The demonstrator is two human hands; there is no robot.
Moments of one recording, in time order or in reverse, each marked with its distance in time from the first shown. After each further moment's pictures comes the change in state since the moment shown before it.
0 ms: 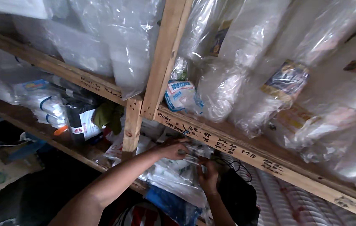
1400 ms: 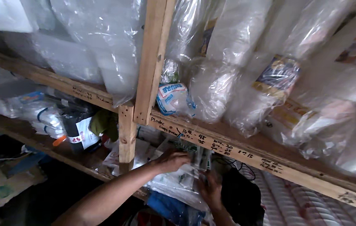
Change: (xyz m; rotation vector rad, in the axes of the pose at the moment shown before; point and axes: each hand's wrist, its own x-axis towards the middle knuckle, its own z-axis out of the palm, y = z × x) left_hand -0.013 0.015 0.030 0.112 0.361 0.292; right_hand -0.032 -0.007 -0.016 -0.085 0.002 0.018
